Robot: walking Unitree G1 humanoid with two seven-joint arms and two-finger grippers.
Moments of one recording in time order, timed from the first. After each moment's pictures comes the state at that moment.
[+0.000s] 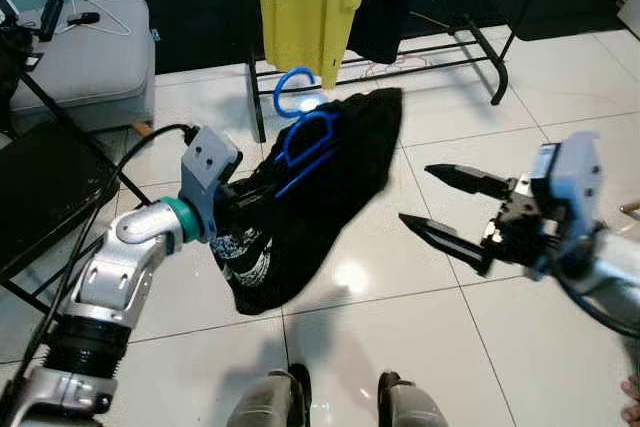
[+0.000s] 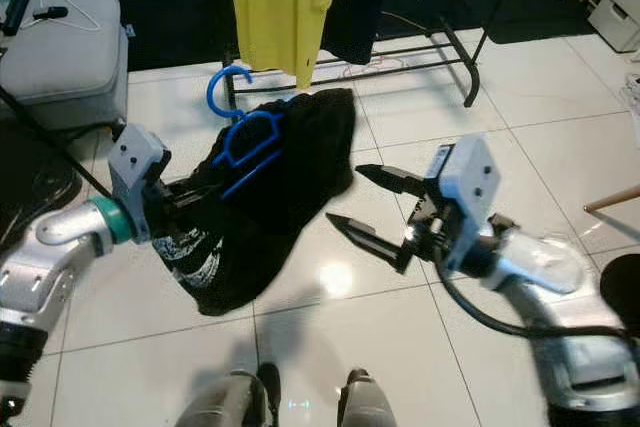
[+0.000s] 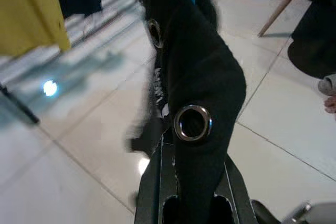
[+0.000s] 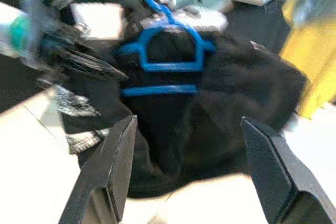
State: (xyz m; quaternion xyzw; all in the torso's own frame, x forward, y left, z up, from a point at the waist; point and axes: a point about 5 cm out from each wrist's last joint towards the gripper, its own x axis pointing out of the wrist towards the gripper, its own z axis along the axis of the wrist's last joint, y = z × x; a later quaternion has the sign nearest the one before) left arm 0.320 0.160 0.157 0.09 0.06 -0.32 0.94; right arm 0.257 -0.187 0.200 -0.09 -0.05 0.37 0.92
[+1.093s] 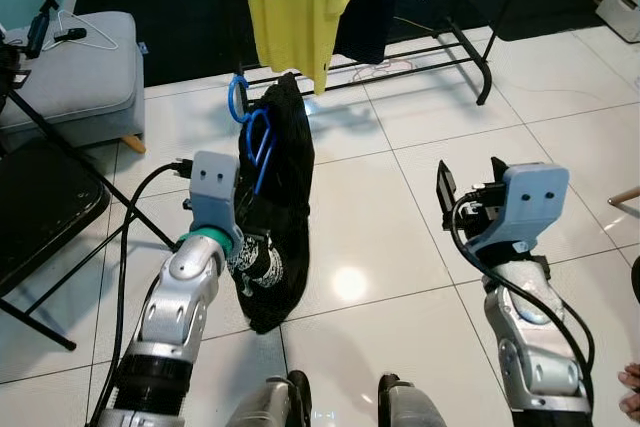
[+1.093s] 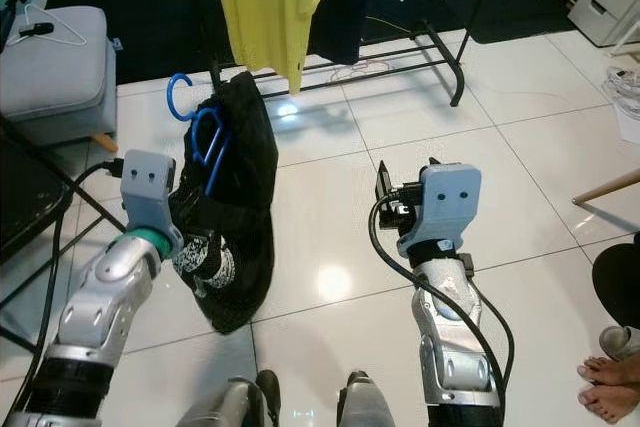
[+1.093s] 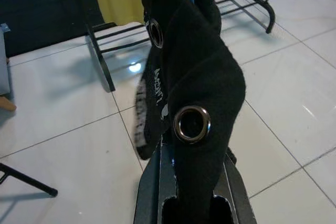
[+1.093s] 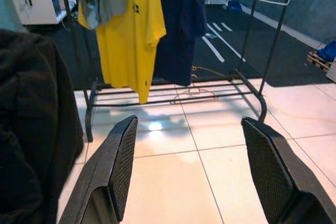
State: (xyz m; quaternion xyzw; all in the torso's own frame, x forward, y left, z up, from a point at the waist) left arm 0.313 0.139 0.130 0.02 0.06 -0.08 1.00; right arm 0.281 -0.179 0.158 -0.04 -0.12 0.00 0.99
